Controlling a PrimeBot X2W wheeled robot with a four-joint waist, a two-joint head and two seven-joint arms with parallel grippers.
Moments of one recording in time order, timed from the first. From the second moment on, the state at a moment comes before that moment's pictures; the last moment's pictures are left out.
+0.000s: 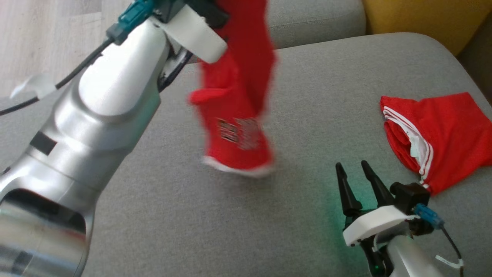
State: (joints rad) left arm -1.19 0.19 -0.79 0.56 -0.40 -0.13 -0.26; right arm -0.17 -0.05 0.21 0.55 0.30 0.13 -0.25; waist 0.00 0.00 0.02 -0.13
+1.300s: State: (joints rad) left arm -0.16 0.10 0.01 0.46 -0.25 0.03 -0.26; right arm -0.17 -0.05 0.23 0.52 0.27 0.13 -0.25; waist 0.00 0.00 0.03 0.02
